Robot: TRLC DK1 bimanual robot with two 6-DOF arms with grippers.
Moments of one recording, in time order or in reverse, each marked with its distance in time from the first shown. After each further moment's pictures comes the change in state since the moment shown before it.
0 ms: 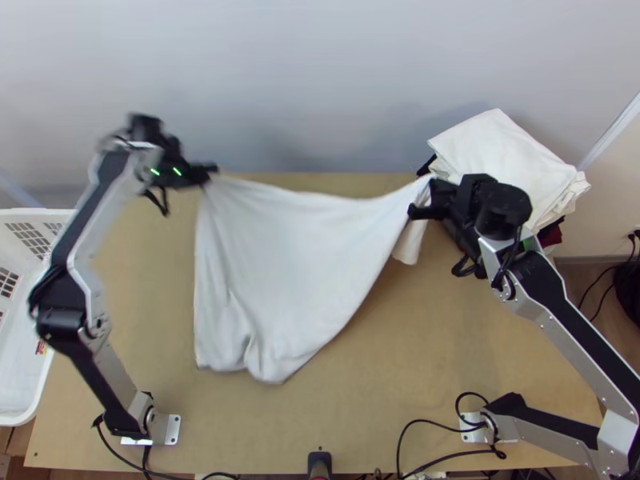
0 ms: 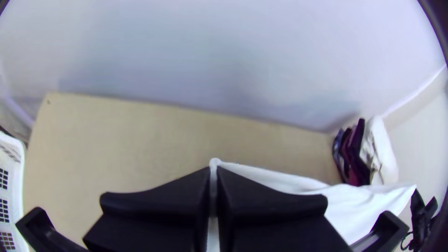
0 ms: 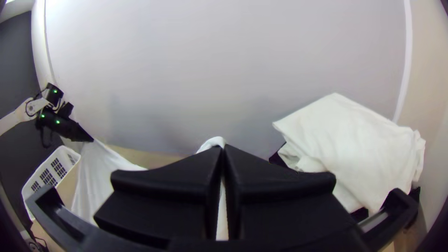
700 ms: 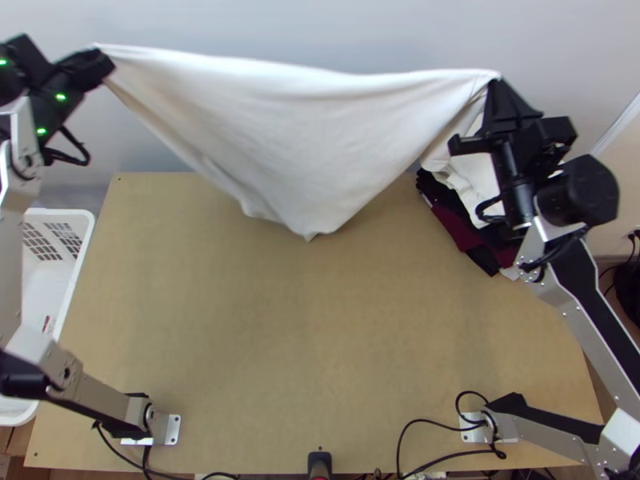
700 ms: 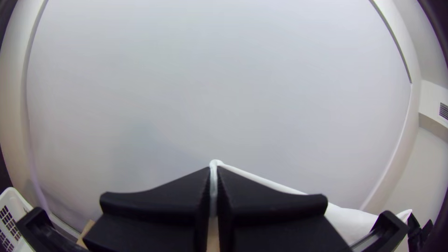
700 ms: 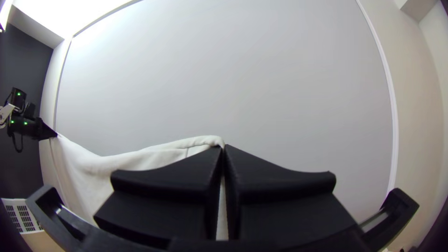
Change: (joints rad) left arm 0.108 -0.282 0.264 0.241 -0.145 -0.106; right arm -0.057 0.024 0.233 0.426 -0.001 -0.232
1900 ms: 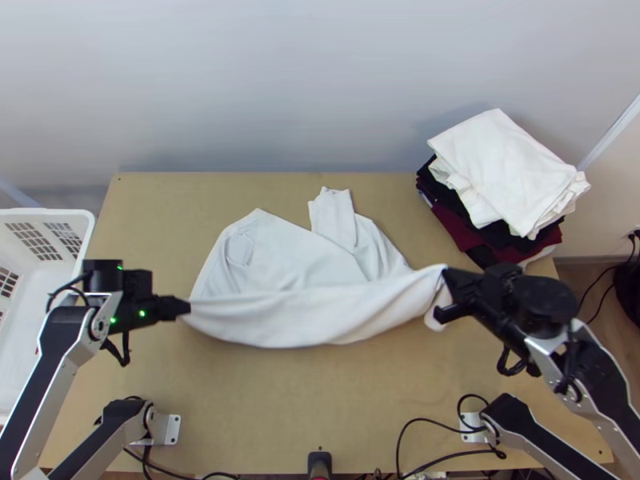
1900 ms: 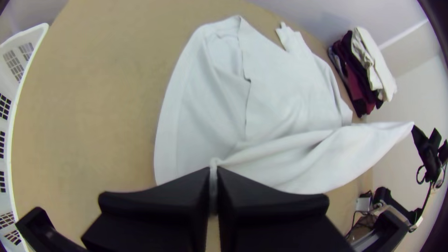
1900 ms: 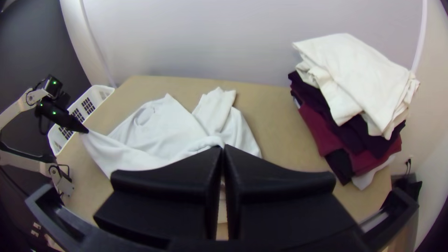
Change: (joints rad) left arm -0.055 -0.673 -1.397 -0.362 0.233 0.288; right arm 0.218 -0.541 -0.497 -0.960 -0.088 0.277
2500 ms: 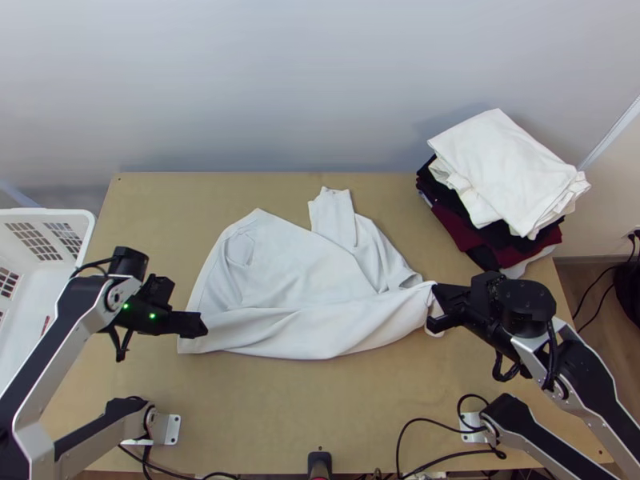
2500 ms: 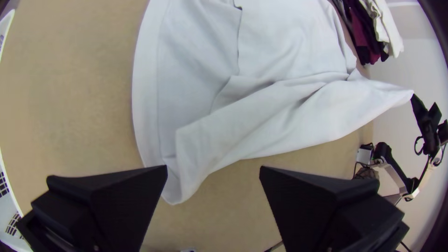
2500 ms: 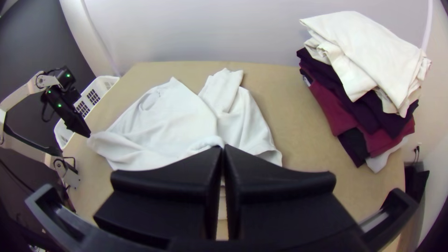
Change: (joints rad) left arm -0.057 0.217 0.113 -0.266 0.016 0.126; right arm 0.000 0.000 -0.056 -0.014 -0.062 0.043
